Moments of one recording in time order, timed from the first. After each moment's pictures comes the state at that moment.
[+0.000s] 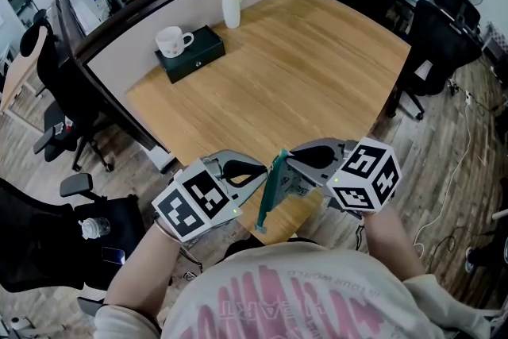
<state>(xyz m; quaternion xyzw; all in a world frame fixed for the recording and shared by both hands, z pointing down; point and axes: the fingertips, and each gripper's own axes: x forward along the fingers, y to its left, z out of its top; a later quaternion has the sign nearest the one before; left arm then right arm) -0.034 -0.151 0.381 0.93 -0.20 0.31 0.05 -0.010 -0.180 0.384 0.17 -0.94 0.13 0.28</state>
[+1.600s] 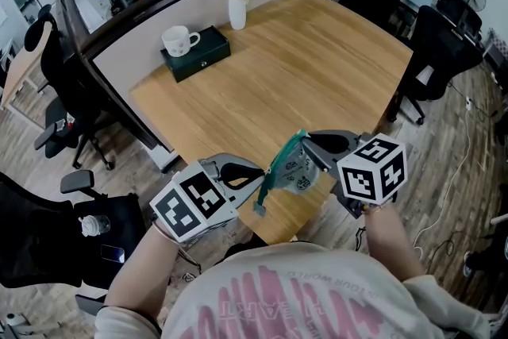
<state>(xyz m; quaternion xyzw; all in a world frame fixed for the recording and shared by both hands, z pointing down) -0.053 -0.142 0.383 0.93 -0.20 0.30 0.06 0.009 -0.217 0.374 0.30 -0.91 0.17 0.23</state>
